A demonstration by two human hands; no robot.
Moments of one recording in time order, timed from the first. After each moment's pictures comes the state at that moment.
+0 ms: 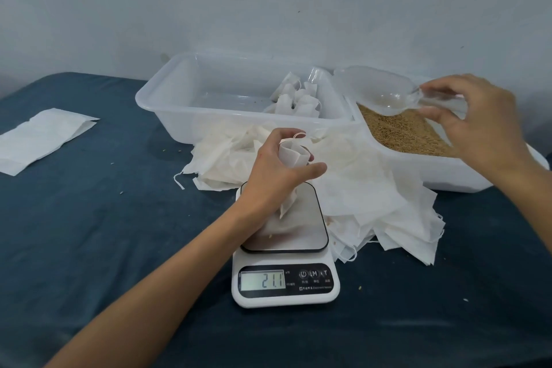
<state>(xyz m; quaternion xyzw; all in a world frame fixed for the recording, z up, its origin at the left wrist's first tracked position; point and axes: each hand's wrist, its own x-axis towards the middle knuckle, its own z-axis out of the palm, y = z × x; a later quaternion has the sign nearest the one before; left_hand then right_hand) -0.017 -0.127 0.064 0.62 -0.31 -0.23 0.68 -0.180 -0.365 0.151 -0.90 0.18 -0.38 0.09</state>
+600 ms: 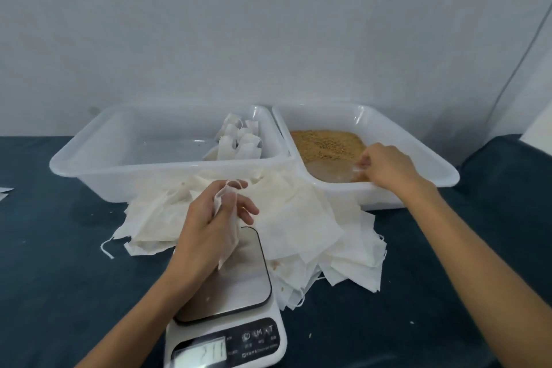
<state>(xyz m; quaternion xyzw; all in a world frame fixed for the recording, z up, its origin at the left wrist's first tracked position) -0.019 -0.133 0.061 0.62 -0.39 -0.15 0.67 -0.169 -0.430 0.115 -0.88 0.47 -0.09 0.06</state>
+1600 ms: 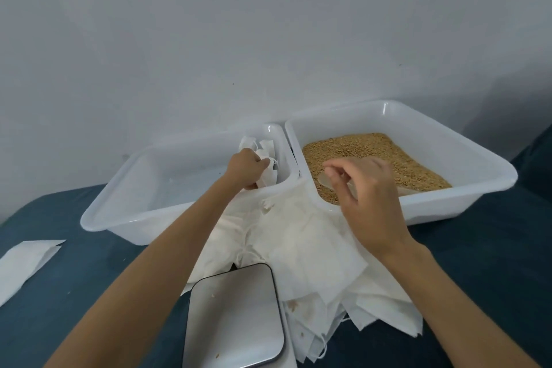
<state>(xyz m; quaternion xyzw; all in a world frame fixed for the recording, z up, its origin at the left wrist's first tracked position) 0.101 -0.300 0.109 0.89 -0.37 -0.08 0.25 -0.143 -0.359 0.077 -0.82 0.17 -0.52 0.14</state>
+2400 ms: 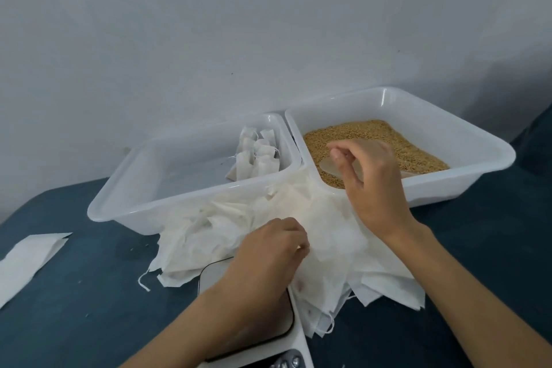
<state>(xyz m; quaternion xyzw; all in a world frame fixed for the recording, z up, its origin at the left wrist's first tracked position) -0.038 -0.171 0.069 0.77 -0.62 0.02 0.15 -0.144 -0.356 0.078 -0.81 0.17 -0.54 0.14</state>
